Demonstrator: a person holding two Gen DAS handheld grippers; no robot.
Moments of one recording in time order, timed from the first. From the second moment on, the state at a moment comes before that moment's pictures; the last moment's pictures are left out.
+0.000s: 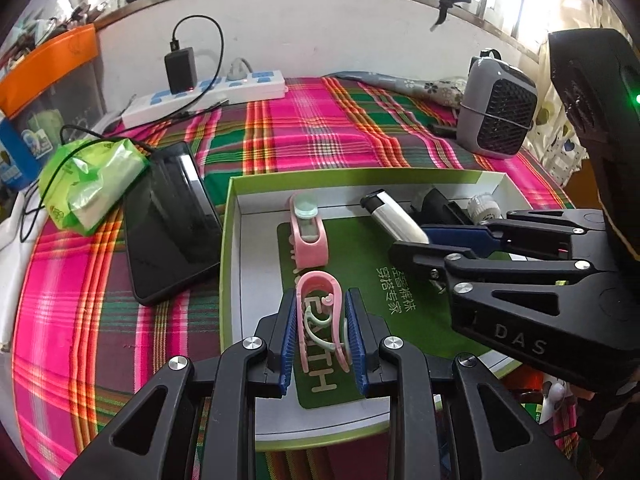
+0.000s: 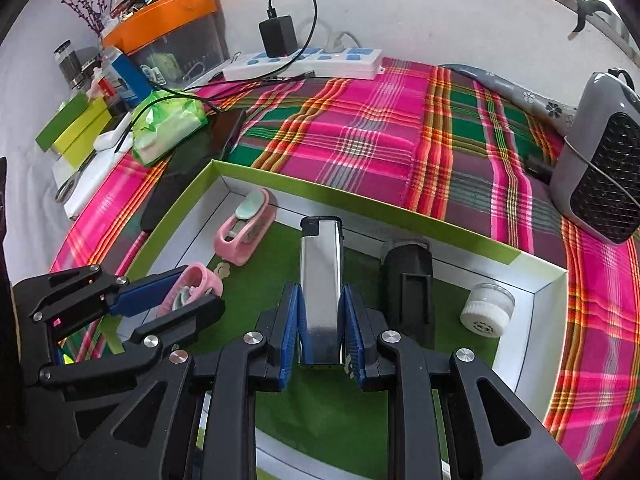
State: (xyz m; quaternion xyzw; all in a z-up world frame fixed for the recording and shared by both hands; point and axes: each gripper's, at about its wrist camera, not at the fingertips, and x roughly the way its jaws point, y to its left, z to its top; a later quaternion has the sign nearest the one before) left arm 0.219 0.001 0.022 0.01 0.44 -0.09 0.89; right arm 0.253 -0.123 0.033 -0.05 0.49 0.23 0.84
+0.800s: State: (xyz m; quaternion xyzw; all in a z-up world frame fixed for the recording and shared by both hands) left arm 0.218 -0.004 0.020 0.02 0.44 -0.08 0.89; right arm 0.255 -0.120 0.031 -0.04 0.48 0.23 0.85
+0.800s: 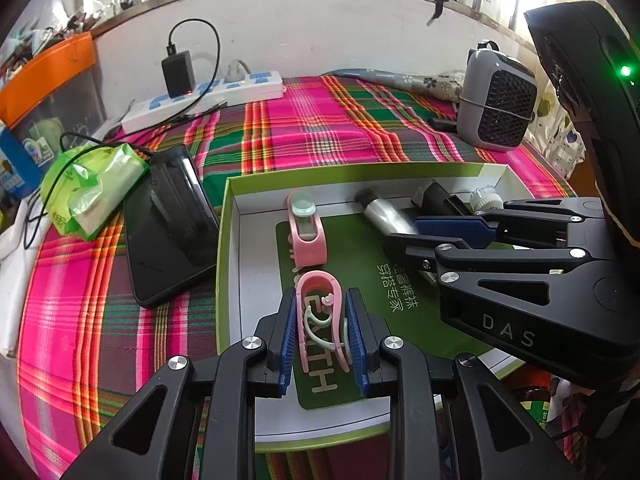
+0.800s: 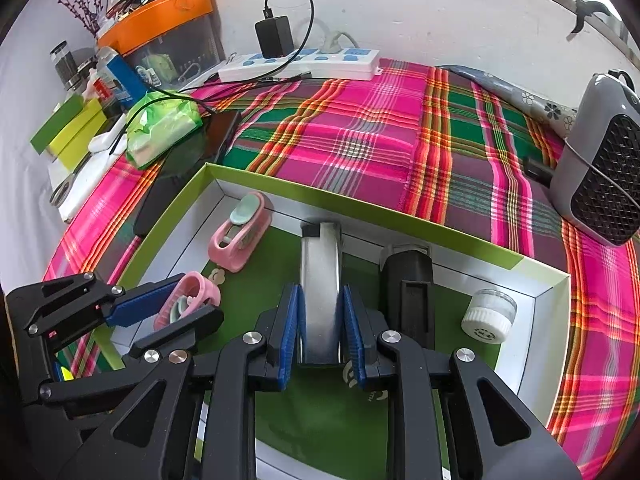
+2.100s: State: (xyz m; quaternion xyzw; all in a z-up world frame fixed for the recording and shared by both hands) left arm 0.198 0.002 0.036 0.00 0.43 -0.09 0.90; right arm 0.229 -0.129 0.056 -0.02 0.45 0.21 0.87
